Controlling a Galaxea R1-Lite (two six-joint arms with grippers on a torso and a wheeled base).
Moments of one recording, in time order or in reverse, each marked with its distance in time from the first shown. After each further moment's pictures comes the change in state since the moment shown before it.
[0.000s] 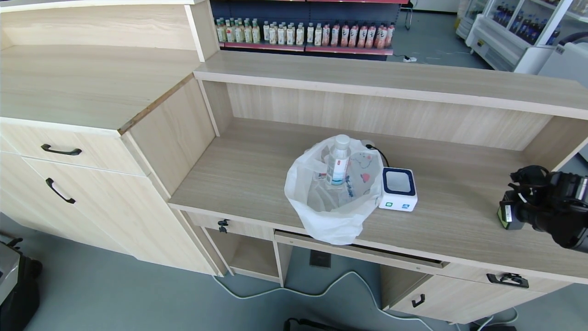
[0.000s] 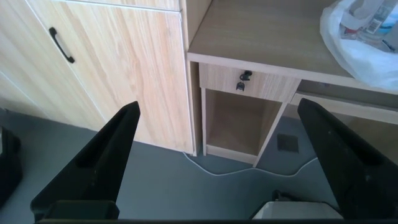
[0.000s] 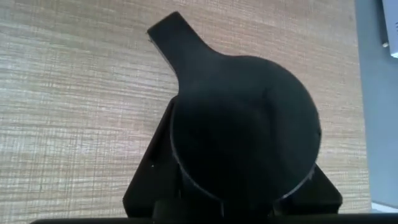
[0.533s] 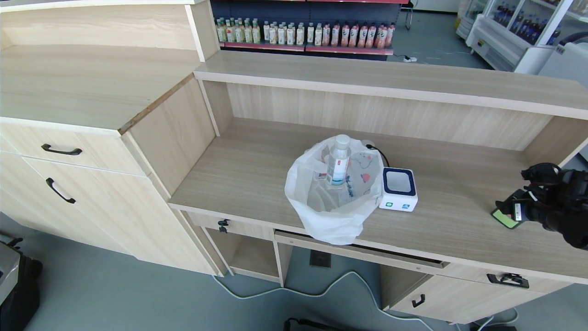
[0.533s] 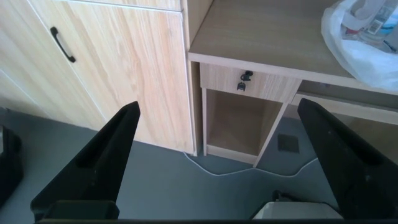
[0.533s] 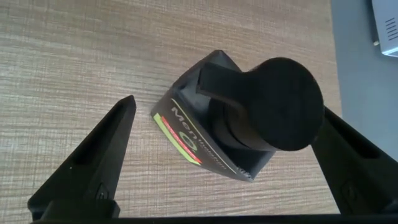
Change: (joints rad) left arm 0.000 0.000 0.000 0.000 0.000 0.000; right arm -0.031 -0.047 0.031 0.004 0.001 0.006
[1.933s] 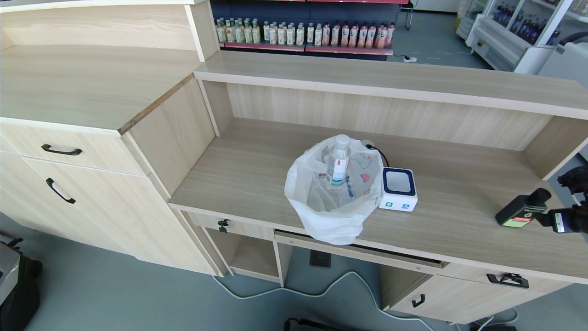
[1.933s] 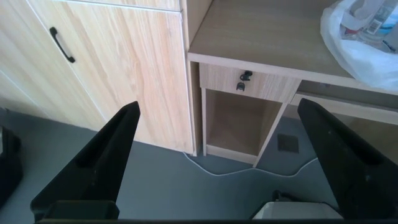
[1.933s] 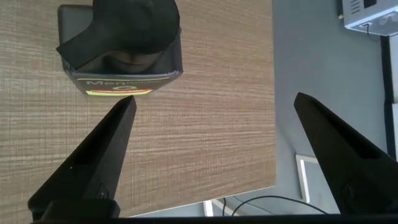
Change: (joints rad) left arm 0.000 0.000 0.000 0.000 -0.001 0.000; right arm -0.137 -0.132 0.057 0.159 0.000 -0.126
